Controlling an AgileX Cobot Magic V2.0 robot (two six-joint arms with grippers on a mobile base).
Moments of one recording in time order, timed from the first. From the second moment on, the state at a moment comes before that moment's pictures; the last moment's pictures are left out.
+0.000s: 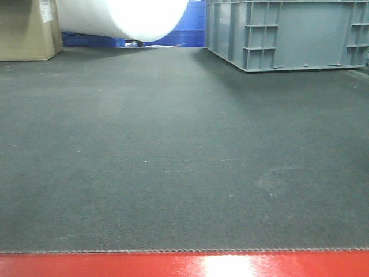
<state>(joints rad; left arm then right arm) 0.02 -0.02 0.03 -0.06 0.01 -0.02 -0.08 0.22 -0.33 0.05 0.11 -0.03</state>
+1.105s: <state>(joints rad) 0.02 -0.02 0.03 -0.06 0.01 -0.02 -0.08 0.22 -0.33 0.05 0.11 -0.03</state>
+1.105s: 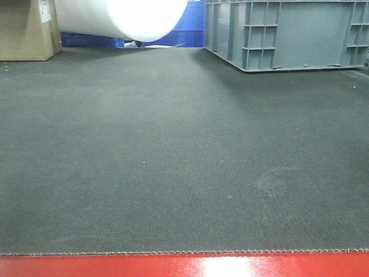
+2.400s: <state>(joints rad) 0.02 -0.02 0.03 -0.06 0.01 -0.02 0.12 1.02 -0.78 0.02 0.88 0.15</state>
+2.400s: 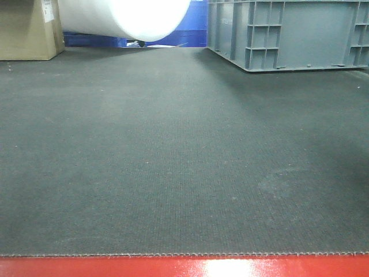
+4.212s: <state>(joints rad) 0.02 -0.02 0.03 -0.06 0.01 -0.02 0.72 1.94 -1.50 0.03 1.12 0.72</state>
